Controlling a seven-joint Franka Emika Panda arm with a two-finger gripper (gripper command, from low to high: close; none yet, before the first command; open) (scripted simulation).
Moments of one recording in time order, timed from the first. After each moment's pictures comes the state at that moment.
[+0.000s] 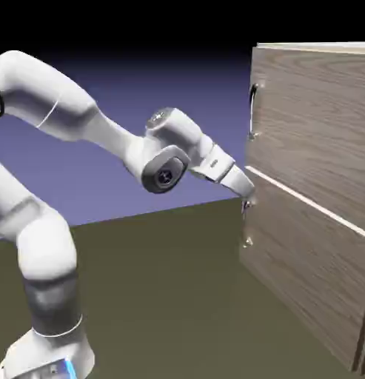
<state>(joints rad) -0.03 -0.59 0.05 -2.78 0.12 3.04 0.66</state>
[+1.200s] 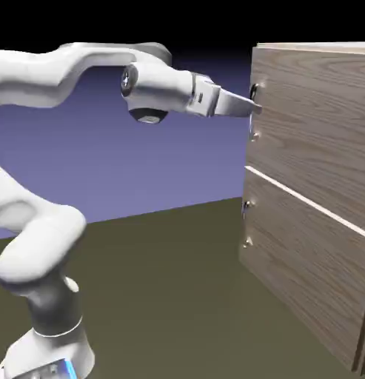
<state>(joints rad) -0.60 -0.79 0.69 -2.41 1.68 3.03 -0.42</state>
